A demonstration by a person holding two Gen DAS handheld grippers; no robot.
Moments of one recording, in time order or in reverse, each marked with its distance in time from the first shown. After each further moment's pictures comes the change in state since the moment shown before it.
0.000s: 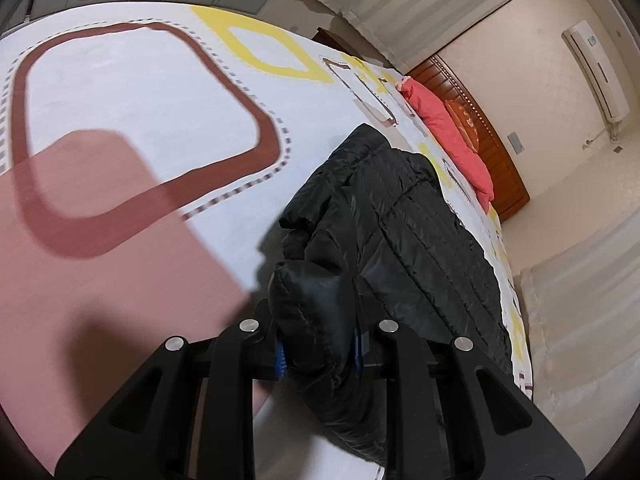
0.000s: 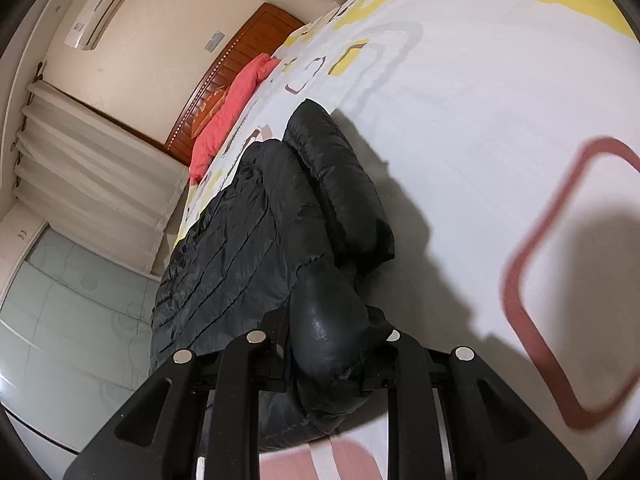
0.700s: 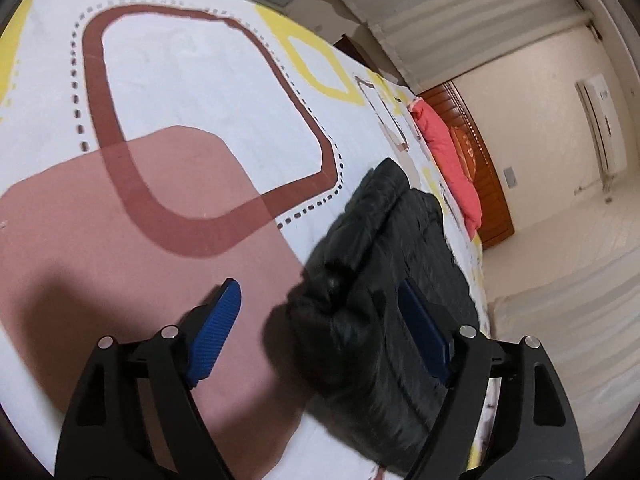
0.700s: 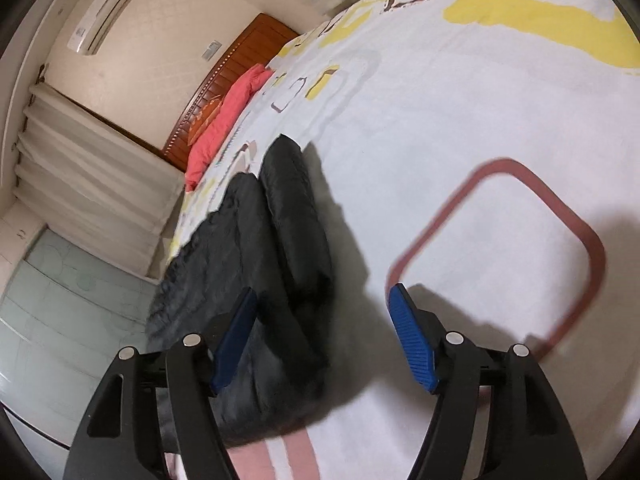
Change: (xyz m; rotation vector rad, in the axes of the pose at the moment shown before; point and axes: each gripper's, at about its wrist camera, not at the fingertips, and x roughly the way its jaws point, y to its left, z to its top) left arm -0.028 0.053 0.023 -0.169 0.012 -0.075; right arm -0.030 -0.032 0.034 -0.001 -0.007 0.014
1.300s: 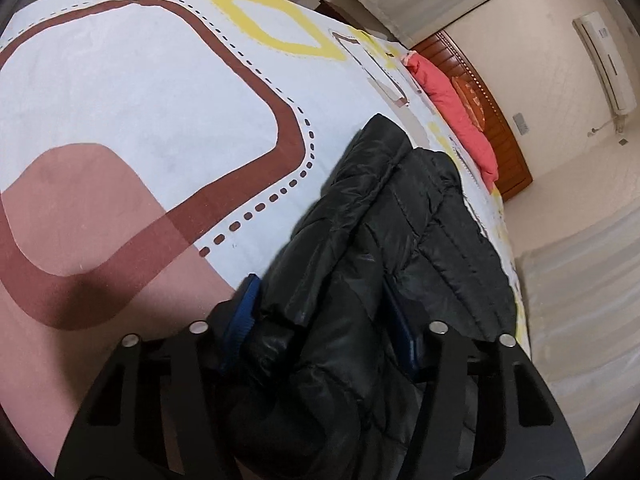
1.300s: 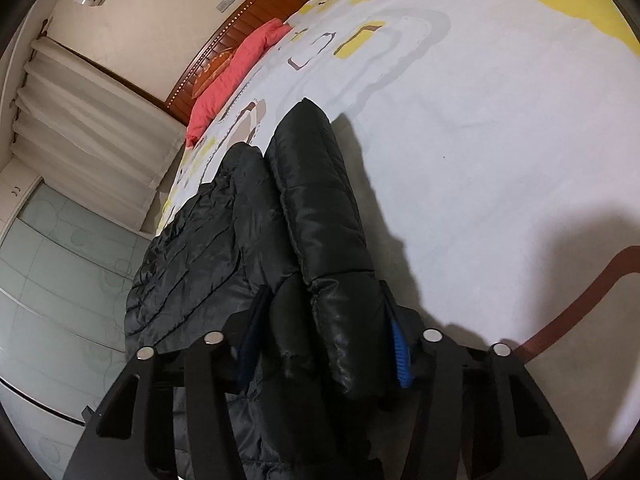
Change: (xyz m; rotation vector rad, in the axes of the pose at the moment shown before) left arm 0.075 -0.035 0.007 0.177 0.093 0.086; right arm 0.079 0.021 0.030 -0.127 0.139 -0.038
